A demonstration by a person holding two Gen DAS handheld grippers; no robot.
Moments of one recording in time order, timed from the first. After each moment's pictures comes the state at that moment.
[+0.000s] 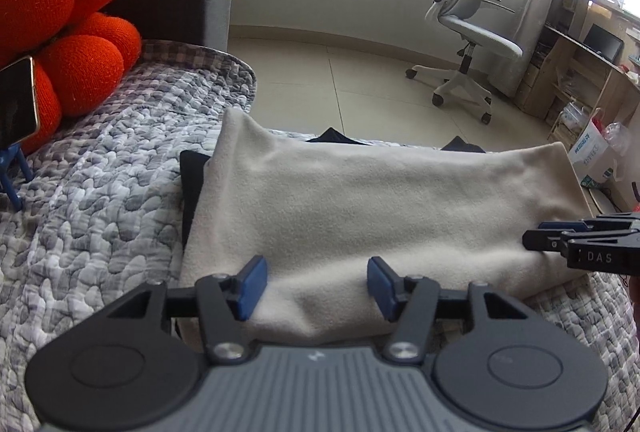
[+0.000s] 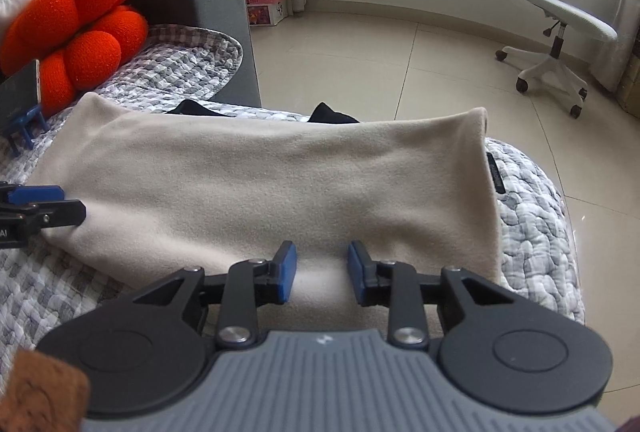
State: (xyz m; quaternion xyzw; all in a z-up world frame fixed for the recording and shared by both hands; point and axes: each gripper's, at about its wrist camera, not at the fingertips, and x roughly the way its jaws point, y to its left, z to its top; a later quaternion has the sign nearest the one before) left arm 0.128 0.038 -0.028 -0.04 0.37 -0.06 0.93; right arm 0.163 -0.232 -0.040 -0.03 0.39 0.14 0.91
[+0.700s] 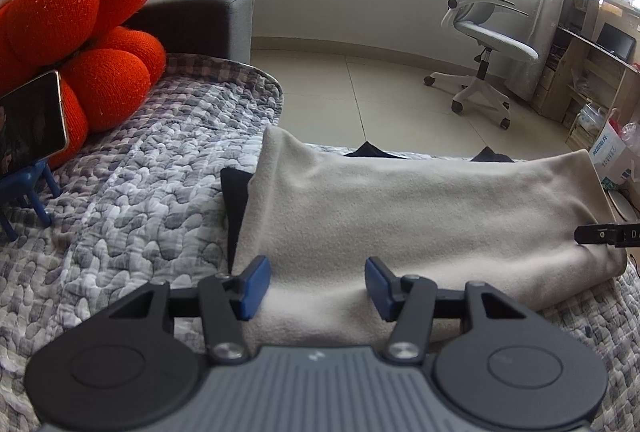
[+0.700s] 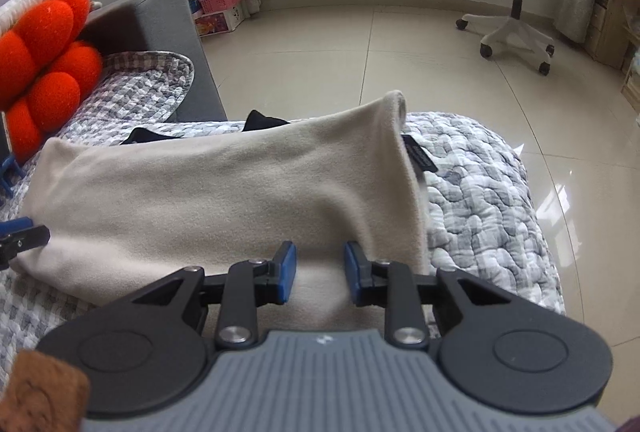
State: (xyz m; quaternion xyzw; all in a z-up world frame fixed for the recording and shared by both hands) left arm 0.132 0.057 -0.026 -0.04 0.36 -0.04 0.93; right arm 0.171 -0.273 -0.035 0.04 0.41 0.09 0.91
